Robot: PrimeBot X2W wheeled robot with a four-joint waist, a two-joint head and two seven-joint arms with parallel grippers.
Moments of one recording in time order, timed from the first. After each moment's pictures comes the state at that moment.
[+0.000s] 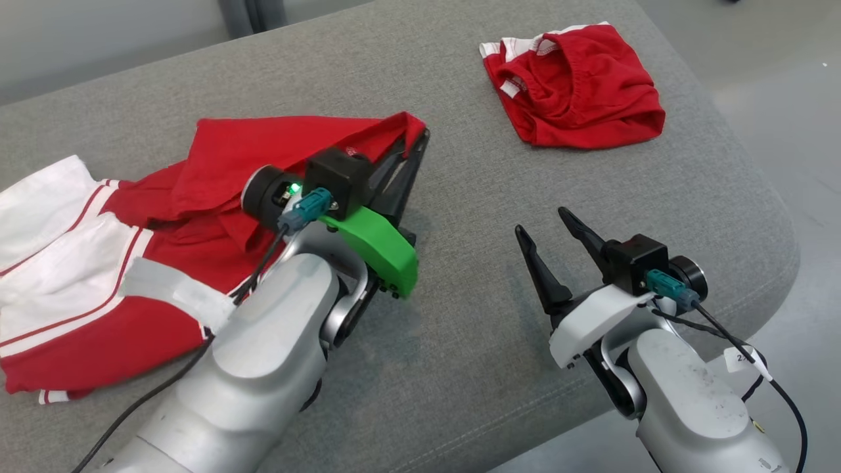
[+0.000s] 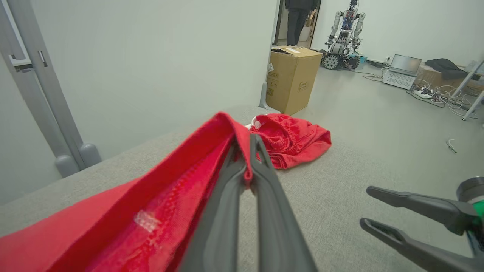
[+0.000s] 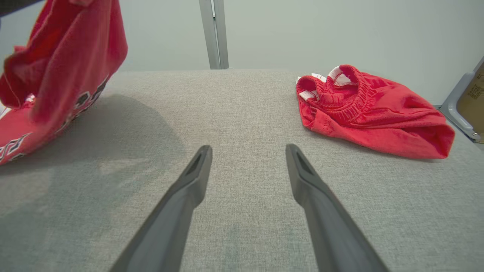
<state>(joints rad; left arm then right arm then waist) -0.72 0.04 -0.78 0.47 -0.56 0.01 -0.22 -0.32 -0.09 0.45 0.42 0.23 0.04 -0.25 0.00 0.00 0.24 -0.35</state>
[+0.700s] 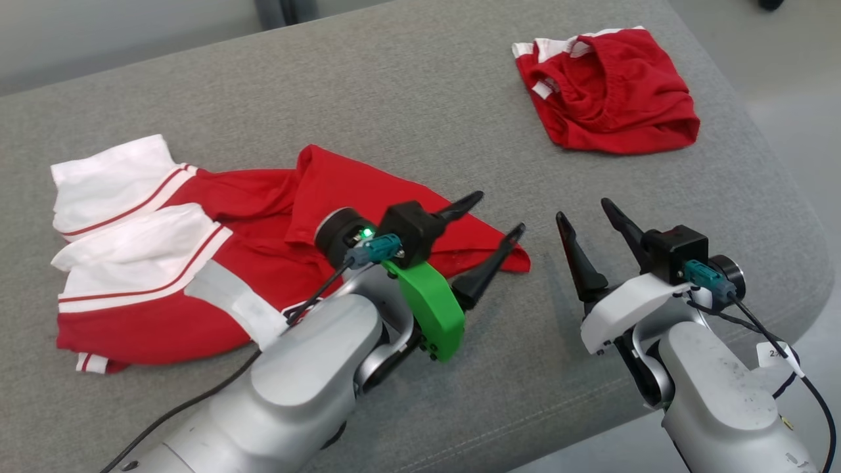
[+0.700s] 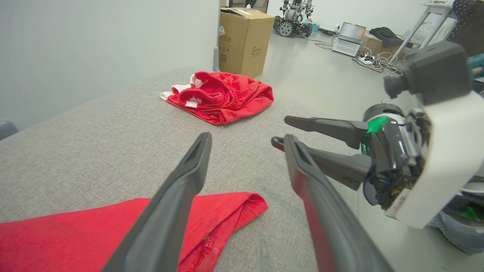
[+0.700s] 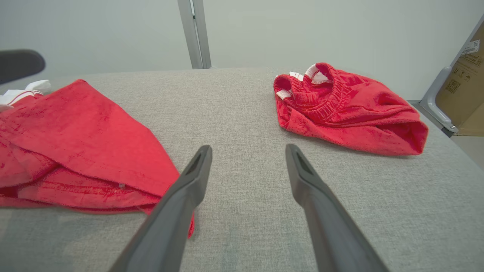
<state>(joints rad) -0.72 0.04 -1.05 0.41 -0.70 -0.07 -0.17 -0.32 -0.13 0.38 0.44 0.24 0.02 -0.25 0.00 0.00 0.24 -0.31</state>
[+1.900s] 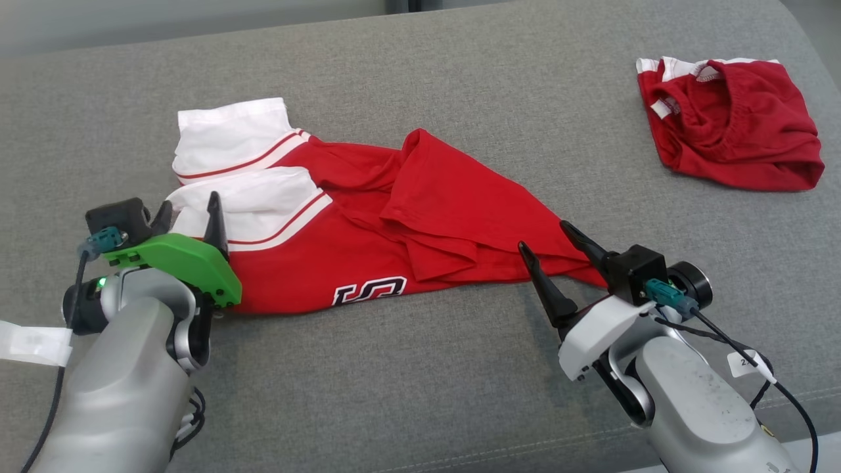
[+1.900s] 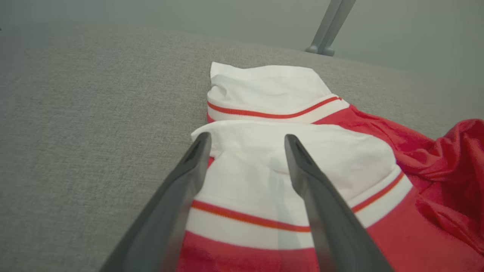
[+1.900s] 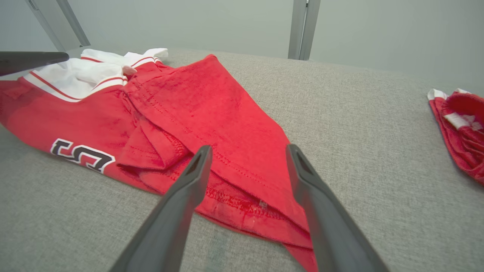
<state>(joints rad) -0.66 0.18 -0.58 0.84 -0.85 0.12 -0.24 -0.32 -0.13 0.48 0.45 0.20 0.07 -0.25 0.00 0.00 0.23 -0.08</state>
